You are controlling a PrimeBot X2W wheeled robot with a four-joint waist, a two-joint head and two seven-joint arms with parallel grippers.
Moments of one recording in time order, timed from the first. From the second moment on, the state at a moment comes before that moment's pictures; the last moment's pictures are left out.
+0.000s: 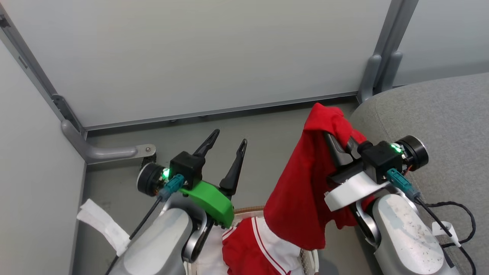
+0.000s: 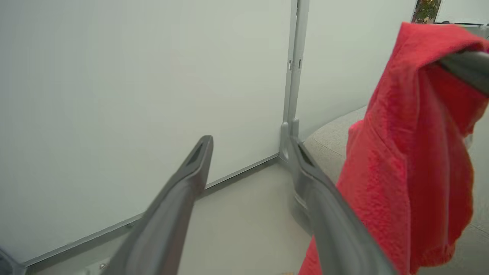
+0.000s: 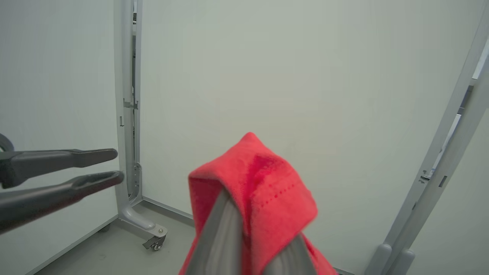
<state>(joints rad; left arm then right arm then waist) -0.52 0.16 -0.77 0.46 -0.56 0.01 -0.26 -0.36 -0.05 0.24 0.19 0.02 0.13 -0.26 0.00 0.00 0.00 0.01</state>
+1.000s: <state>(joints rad) -0.24 0.06 -0.55 0.40 -0.35 -0.08 -0.26 -0.32 -0.05 0.11 0.13 -0.05 0.13 -0.26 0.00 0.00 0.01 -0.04</state>
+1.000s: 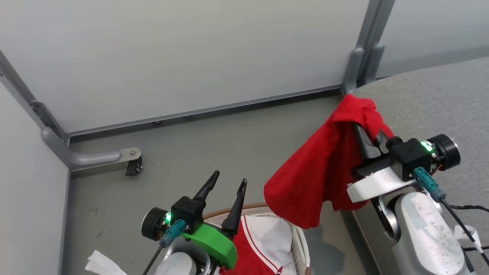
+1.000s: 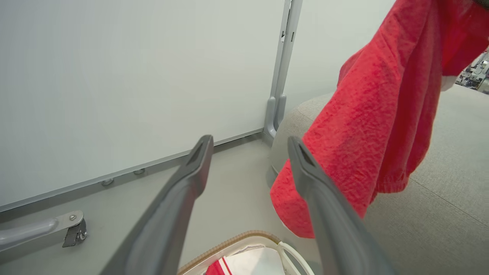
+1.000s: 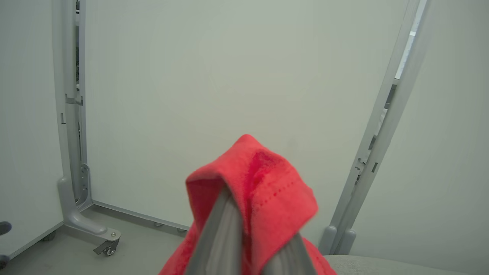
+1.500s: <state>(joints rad) -0.30 0.05 -0.55 0.37 -0.27 -0.11 -0.26 -0.38 -0.07 0.03 0.06 -0.06 0.13 -0.26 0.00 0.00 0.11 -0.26</state>
